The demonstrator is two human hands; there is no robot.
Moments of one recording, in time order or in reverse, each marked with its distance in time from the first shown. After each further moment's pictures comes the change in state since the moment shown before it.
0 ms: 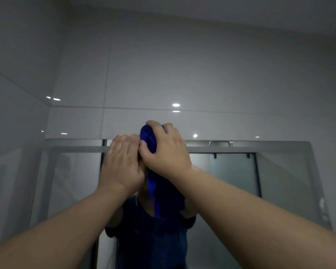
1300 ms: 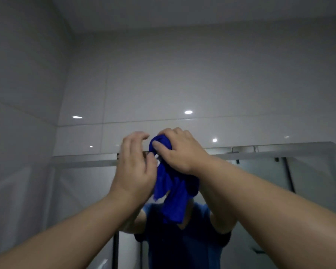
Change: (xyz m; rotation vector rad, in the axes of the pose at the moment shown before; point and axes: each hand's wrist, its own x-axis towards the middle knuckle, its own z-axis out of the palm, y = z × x) left_hand 0.018 0.061 -0.011 -0.296 0.134 -0.108; right_hand 0.034 0.059 -0.056 0.046 -0.331 -0.077
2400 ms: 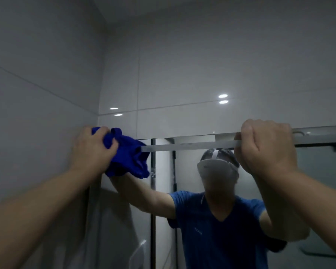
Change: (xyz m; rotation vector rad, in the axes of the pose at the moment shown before) left_hand 0.021 -0.131 -0.119 0.681 -0.045 -0.373; right_hand -0.035 0.075 0.019 -0.267 0.601 0.076
